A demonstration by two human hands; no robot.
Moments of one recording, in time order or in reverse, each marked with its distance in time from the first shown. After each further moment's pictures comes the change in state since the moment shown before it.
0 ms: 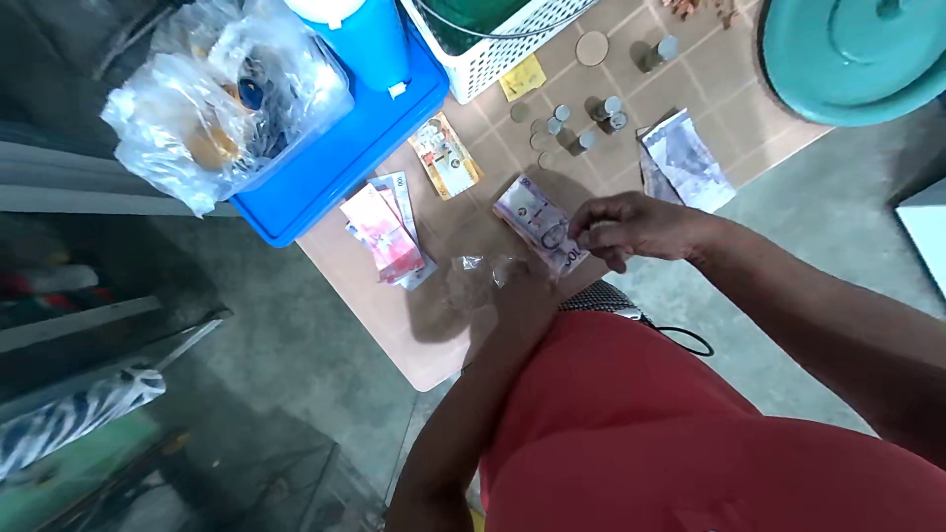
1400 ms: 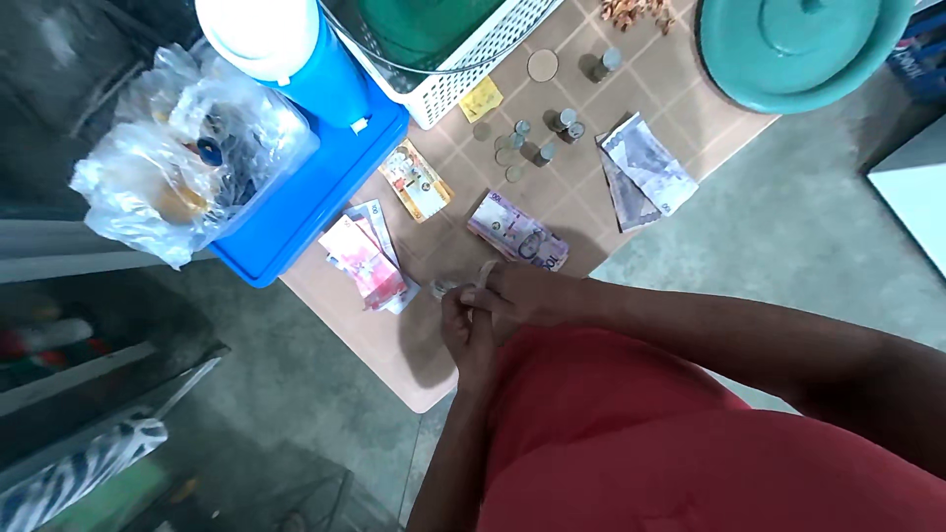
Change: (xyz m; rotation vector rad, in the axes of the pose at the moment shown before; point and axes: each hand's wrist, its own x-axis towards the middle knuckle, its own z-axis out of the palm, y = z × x) left_hand -0.028 -0.040 0.017 -1.123 0.855 0.499; right_hand 0.022 -0.028 0.097 -0.624 -0.052 -0.270
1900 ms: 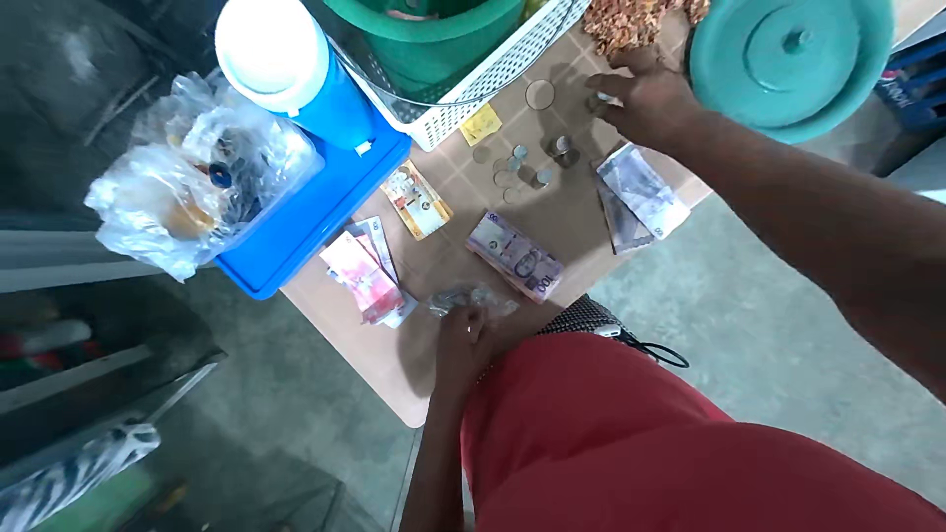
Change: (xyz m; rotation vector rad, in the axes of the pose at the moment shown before) left_hand 0.021 -0.008 -0.030 0.766 -0.531 -0.321; right_hand -0.001 0.146 -0.208 -0.538 0.607 0.296
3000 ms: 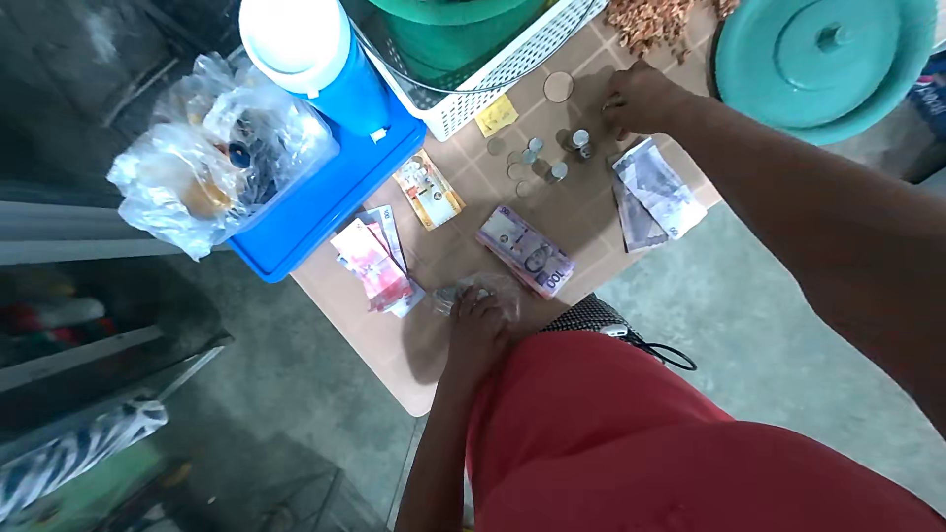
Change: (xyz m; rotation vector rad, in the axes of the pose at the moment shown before) left_hand 0.006 -0.011 0.013 0.309 -0.144 0.242; right_hand 0.038 0.017 0.027 0.149 -0.252 0.184
